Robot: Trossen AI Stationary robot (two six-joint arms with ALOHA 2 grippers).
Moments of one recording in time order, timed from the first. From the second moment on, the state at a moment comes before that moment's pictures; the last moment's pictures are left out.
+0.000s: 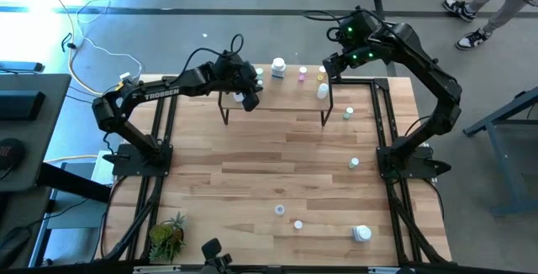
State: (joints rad) left arm 0.66 1.55 1.18 -0.28 0.07 0.11; right arm -0.65 1.54 1.95 -1.37 0.10 0.30
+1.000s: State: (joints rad) left arm 0.66 1.46 1.18 -0.33 0.04 0.13; right arm -0.65 1.55 1.95 -1.37 0.10 0.31
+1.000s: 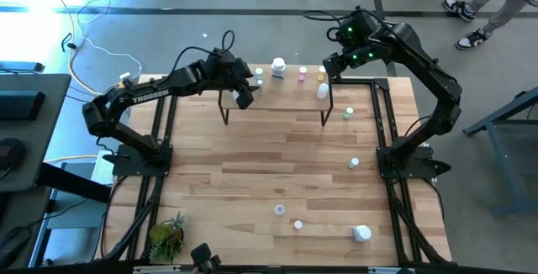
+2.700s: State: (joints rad) left arm 0.45 0.97 0.92 -0.57 0.31 0.05; right arm 0.13 1.43 1.39 -1.18 0.07 1.05
